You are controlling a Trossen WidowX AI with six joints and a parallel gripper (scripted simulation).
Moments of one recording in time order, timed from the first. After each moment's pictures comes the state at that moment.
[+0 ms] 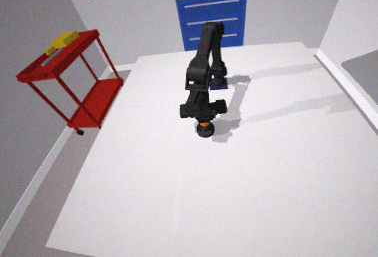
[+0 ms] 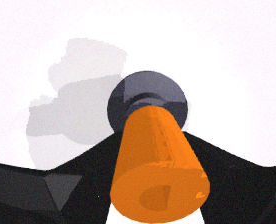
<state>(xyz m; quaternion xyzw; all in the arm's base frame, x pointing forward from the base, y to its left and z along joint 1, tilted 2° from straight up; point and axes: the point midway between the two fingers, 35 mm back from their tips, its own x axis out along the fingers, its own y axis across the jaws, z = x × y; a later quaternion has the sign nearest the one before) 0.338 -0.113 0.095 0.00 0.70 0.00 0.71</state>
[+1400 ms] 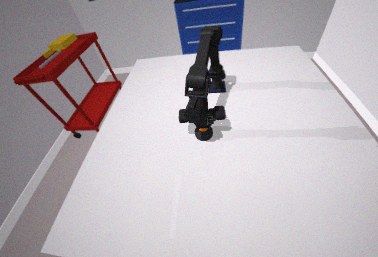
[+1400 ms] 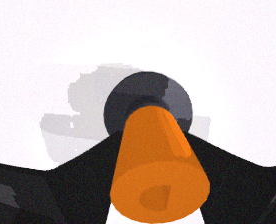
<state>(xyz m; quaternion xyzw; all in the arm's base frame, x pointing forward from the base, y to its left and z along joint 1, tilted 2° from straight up) 0.338 -0.113 0.080 0.01 0.70 -0.01 0.71</state>
